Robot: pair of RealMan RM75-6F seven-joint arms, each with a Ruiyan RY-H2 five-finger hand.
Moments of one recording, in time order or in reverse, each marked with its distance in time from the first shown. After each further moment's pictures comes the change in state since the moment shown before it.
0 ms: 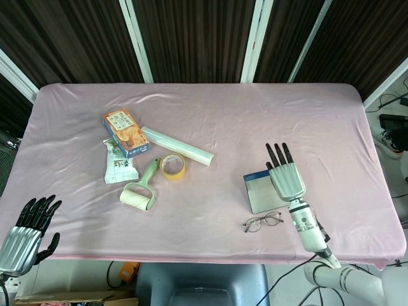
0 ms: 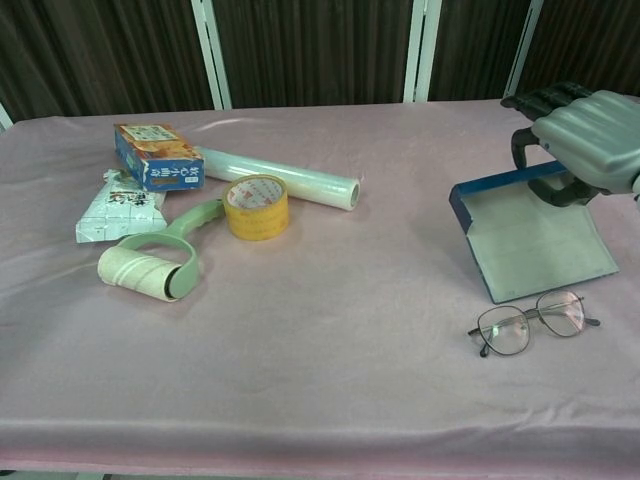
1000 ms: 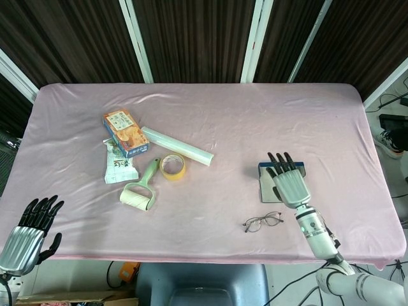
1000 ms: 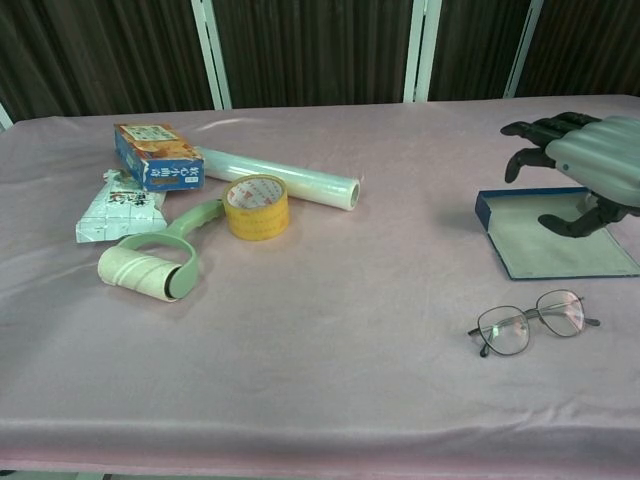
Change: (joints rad) left arm -0.003 -0.006 0.001 -0.011 -0.005 -0.016 0.030; right arm -0.044 0.160 -0.073 -0.225 -0.031 -0.067 0.104
